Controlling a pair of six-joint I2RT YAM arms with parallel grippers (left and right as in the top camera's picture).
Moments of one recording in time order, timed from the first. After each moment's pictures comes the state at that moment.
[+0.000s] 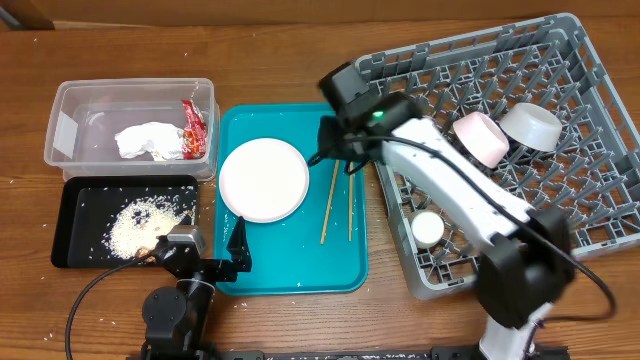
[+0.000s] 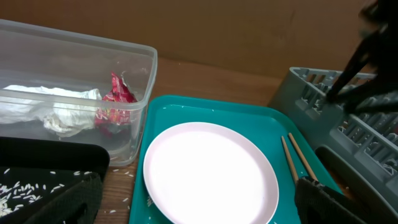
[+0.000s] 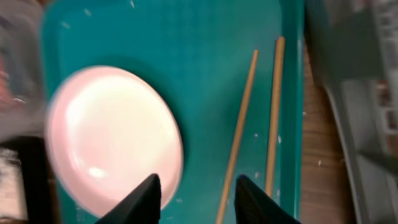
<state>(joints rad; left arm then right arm) -0.04 0.02 0.08 -0.24 0.09 -0.23 0.61 1.95 1.67 -0.89 -0.04 0.69</state>
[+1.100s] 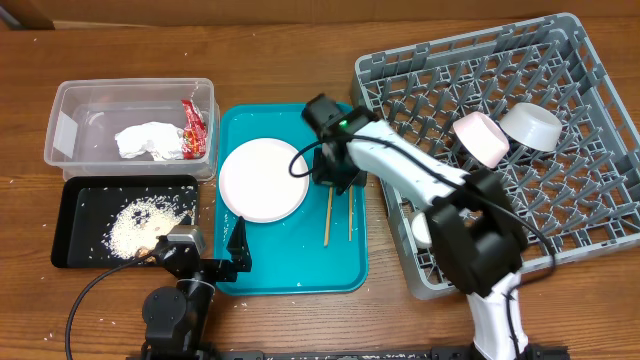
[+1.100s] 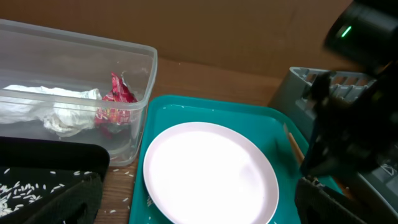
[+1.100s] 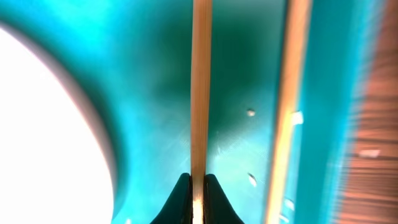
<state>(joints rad) -0.04 0.02 0.08 -0.24 0.09 -0.23 0.62 2.13 1.68 -0.96 -0.07 0.70</state>
